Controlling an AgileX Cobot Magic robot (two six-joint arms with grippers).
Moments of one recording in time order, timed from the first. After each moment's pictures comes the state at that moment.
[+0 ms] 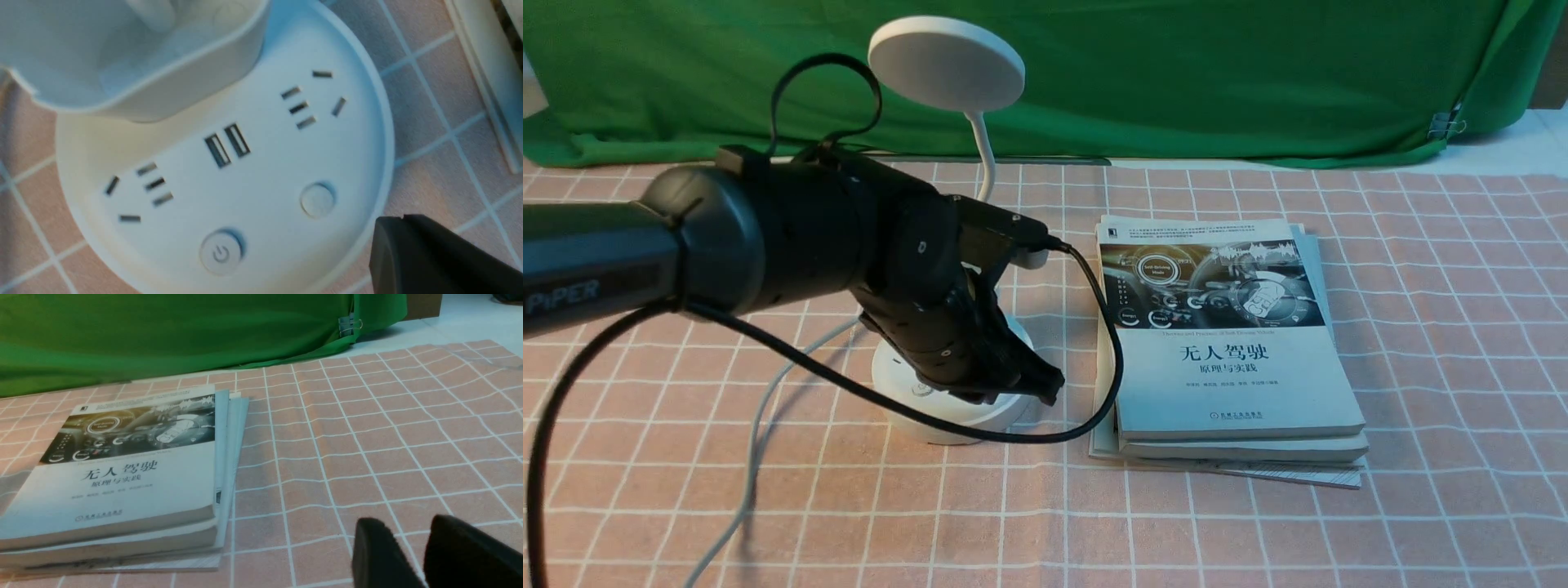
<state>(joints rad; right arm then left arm) 0.03 0.00 0.01 -0.05 0.23 0.19 -0.59 1.82 -1.24 -0.02 0.66 -0.04</state>
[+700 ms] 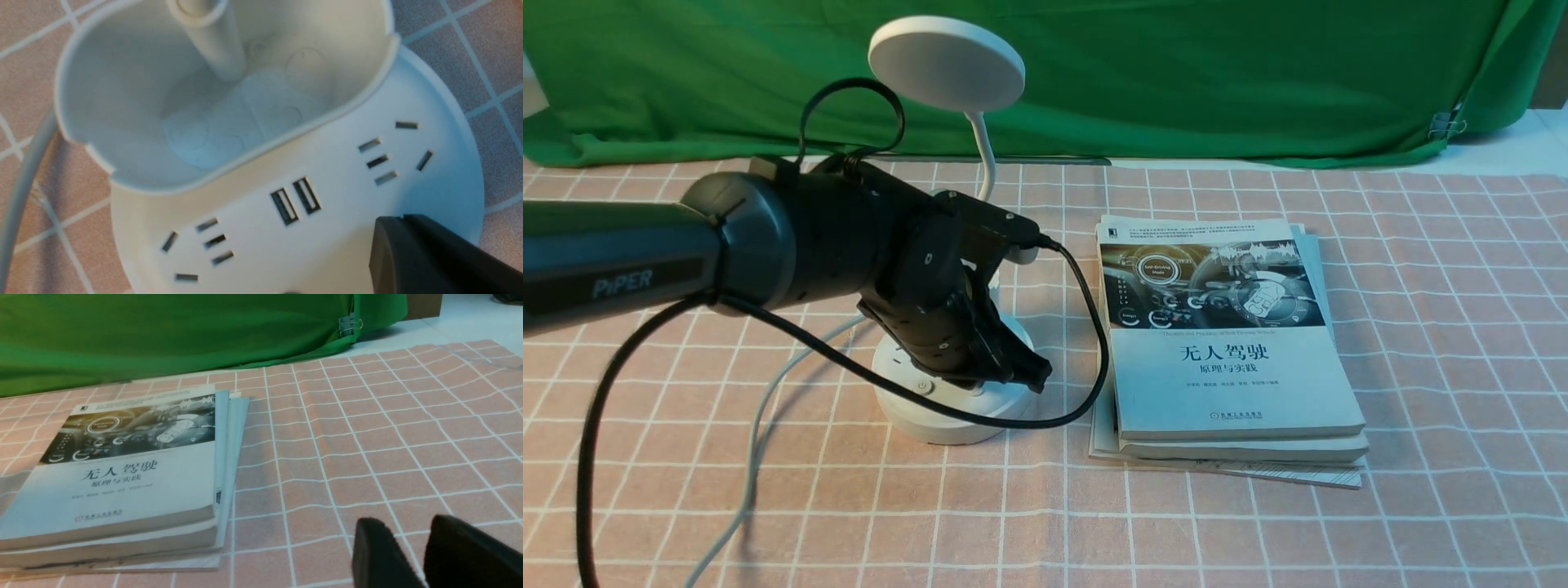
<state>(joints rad) 0.03 0.00 0.01 -0.05 0.23 0.19 -0.56 1.87 -1.25 0.05 0.59 -0.06</state>
